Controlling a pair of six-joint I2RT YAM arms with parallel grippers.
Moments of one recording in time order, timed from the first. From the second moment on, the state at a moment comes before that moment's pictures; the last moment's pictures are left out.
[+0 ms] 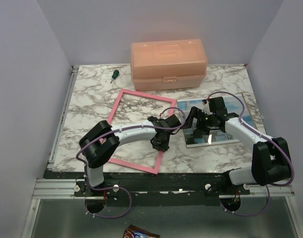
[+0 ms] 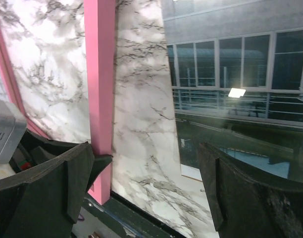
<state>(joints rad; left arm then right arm) -1.00 1.85 1.24 -0.70 -0.06 -0.80 0.24 1.39 0.77 -0.36 -0.43 0.55</state>
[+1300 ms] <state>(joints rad) -1.19 1.43 1.20 -0.80 -0.10 -0.84 0.30 1.46 0.64 0.32 -0.85 1.04</state>
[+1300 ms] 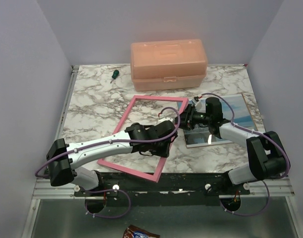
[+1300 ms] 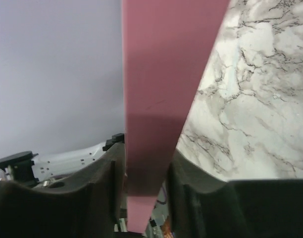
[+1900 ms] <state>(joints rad) -1.20 1.30 1.37 -0.89 -0.18 -0.79 0.32 1.43 0.97 -0.13 -0.72 0.92</state>
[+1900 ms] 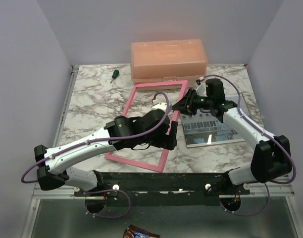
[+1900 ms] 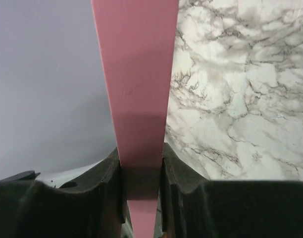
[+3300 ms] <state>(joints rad) -1.31 1.86 2.00 -1.45 -0.57 -0.83 0.35 1.43 1.31 -0.58 -0.50 0.87</state>
